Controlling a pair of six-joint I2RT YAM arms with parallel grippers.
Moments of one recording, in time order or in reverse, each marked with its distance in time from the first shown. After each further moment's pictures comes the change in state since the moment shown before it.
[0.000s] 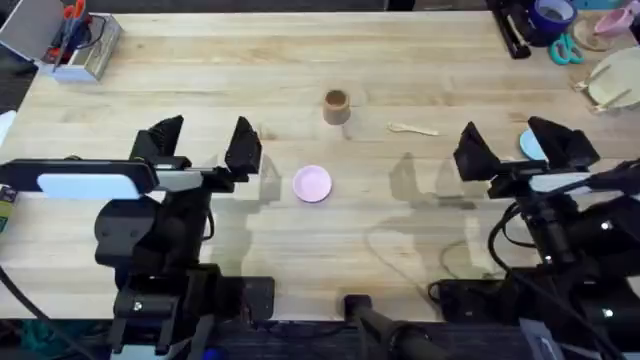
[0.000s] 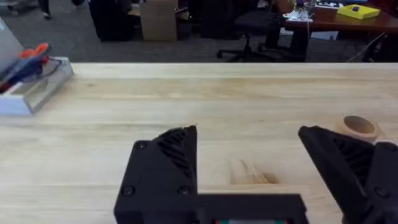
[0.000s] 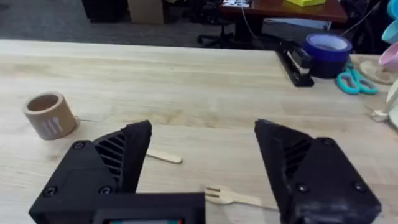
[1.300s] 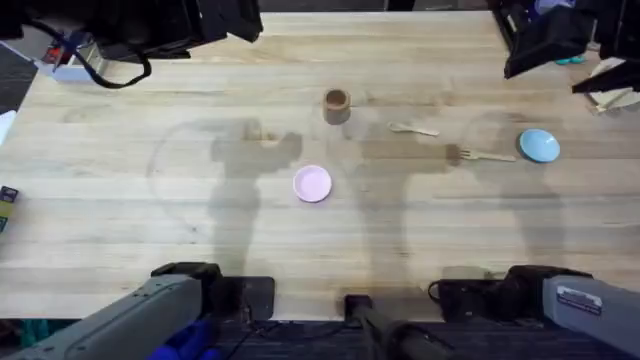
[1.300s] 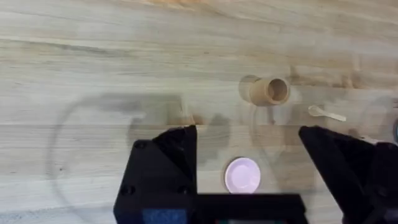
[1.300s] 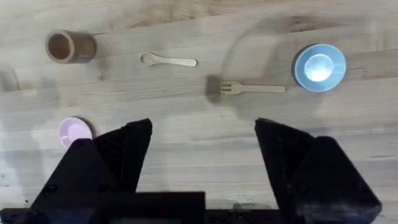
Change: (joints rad) left arm 0.000 1.225 1.406 -1.027 0.215 -0.170; right arm -0.071 1.305 1.522 -1.270 -0.061 0.134
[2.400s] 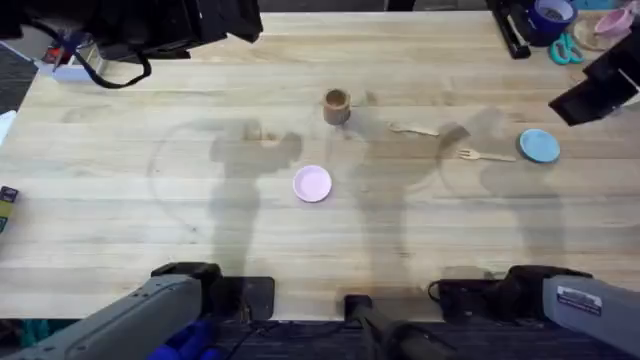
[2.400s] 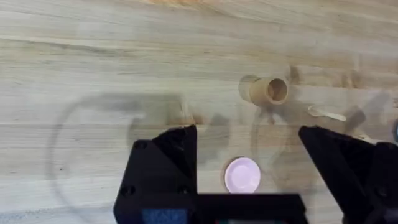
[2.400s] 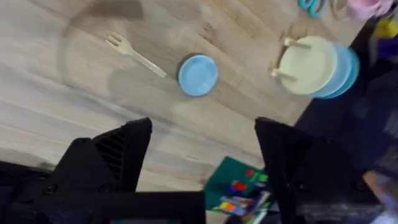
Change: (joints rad) left arm 0.000 0.000 0.001 -0.002 0.000 0.000; right arm -0.001 0.000 0.002 -0.003 0.337 -0.860
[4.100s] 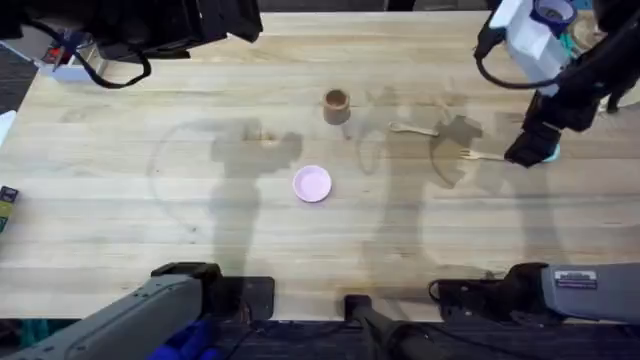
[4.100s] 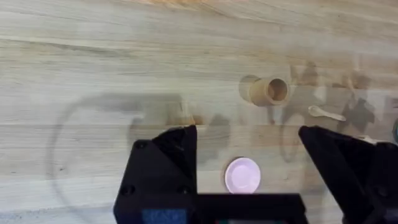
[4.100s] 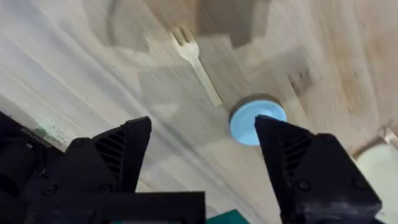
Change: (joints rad) left arm 0.000 0.000 0.000 0.001 -0.001 0.000; right arm -0.075 0.247 -0.235 0.127 -0.204 -0.408
